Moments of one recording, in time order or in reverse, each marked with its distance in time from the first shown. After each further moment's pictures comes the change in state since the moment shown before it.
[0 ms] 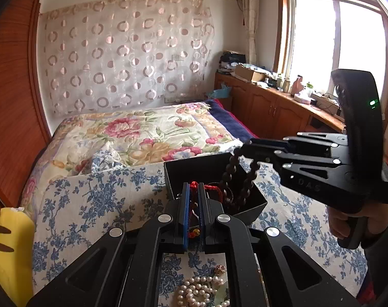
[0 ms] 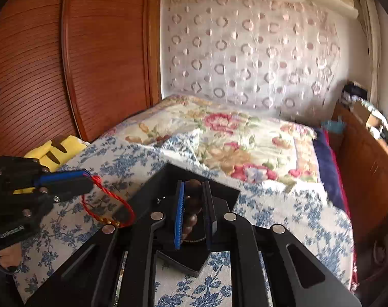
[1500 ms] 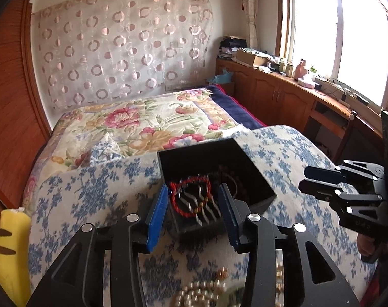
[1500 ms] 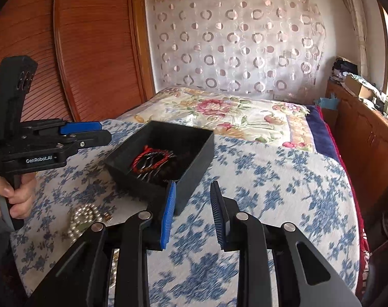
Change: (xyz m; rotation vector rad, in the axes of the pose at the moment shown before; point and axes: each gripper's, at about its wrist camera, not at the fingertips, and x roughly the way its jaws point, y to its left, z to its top) left arm 0.027 -0.009 -0.008 0.035 0.076 0.025; right arm -0.039 -0.029 -0.083 0.091 0.009 0.014
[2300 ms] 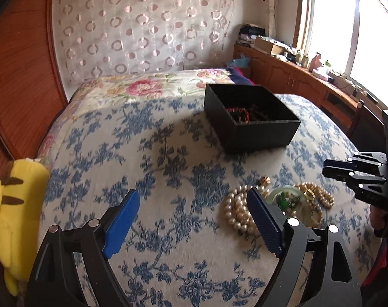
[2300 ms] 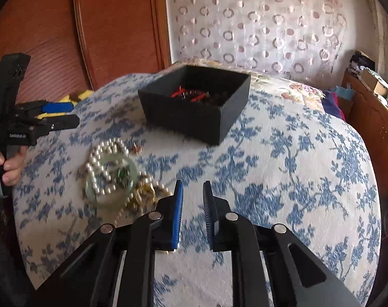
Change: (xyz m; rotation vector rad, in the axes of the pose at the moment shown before) left arm -0.044 0.049 -0.092 -0.086 0.099 0.049; right arm -0.001 0.037 -0.063 -0.083 0.160 0.050
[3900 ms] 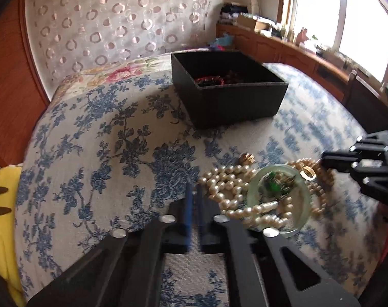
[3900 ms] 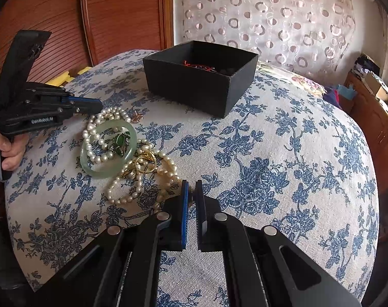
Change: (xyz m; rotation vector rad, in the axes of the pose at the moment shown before) left arm 0.031 -0.034 -0.005 0.077 0.077 -0.057; right arm 0.007 0.008 -0.014 -0.058 0.084 -0.028
